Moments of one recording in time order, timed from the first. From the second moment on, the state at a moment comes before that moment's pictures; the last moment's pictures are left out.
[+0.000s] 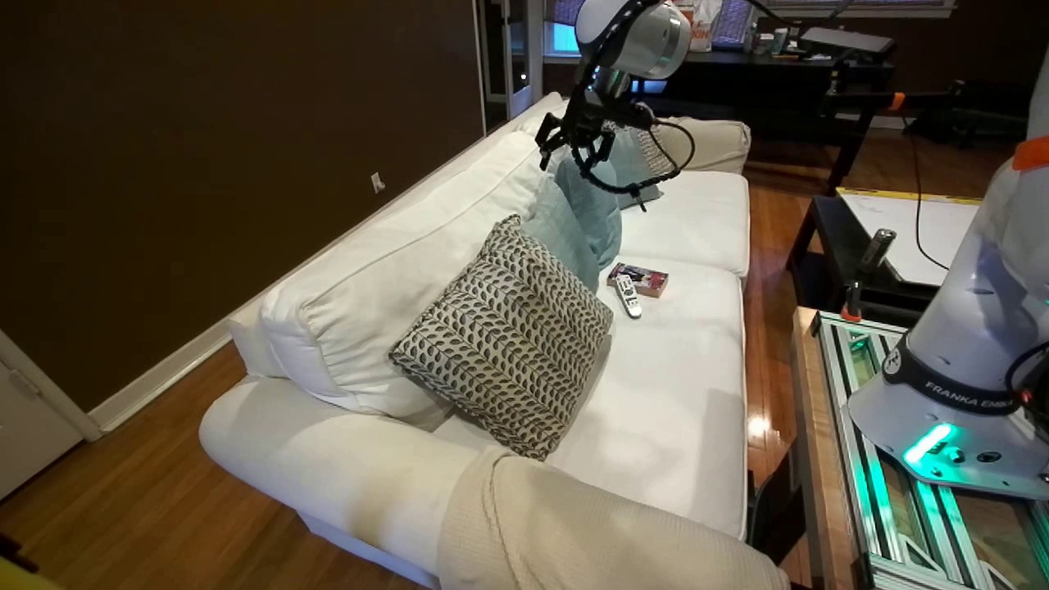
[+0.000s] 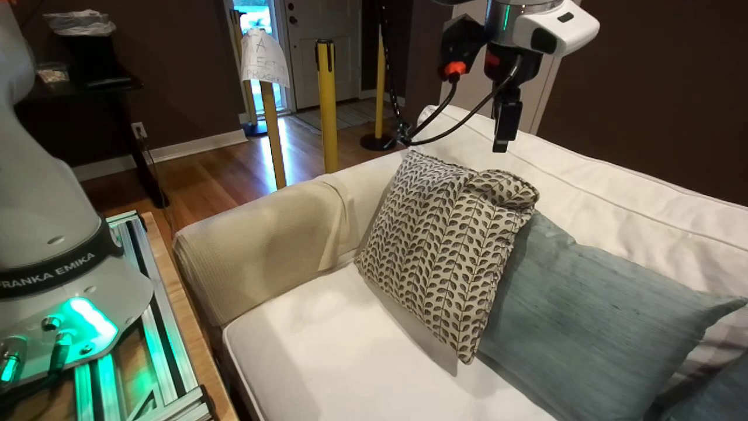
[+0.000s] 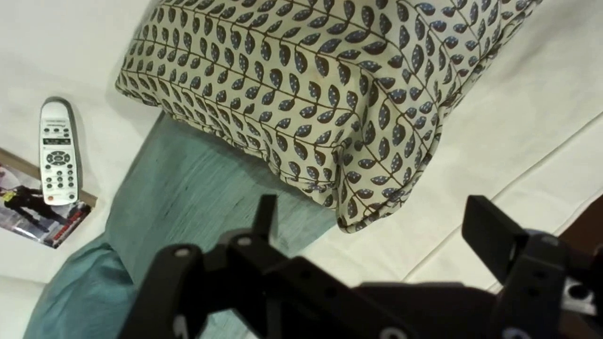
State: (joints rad) arm -0.20 0.22 -0.23 -2.01 0.42 2.44 0.17
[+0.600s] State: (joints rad) arm -0.23 0.07 -0.23 -2.10 0.42 2.46 0.04
